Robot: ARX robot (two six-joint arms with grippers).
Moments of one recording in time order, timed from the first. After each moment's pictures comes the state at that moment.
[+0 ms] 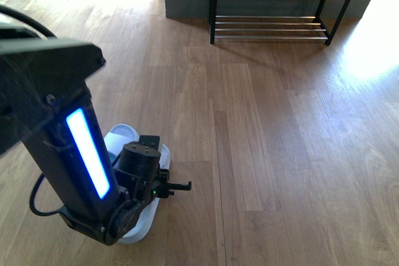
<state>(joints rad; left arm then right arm) -0.38 3.01 1.38 0.88 -0.09 -0.26 0.00 0.00 0.02 0.00 0.00 0.00</state>
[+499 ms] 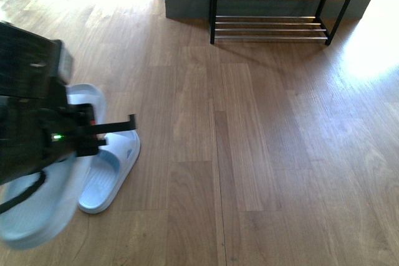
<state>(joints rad) -0.35 1.96 0.62 0.60 -0.24 -0.36 0.00 0.00 0.02 0.00 0.00 0.00</state>
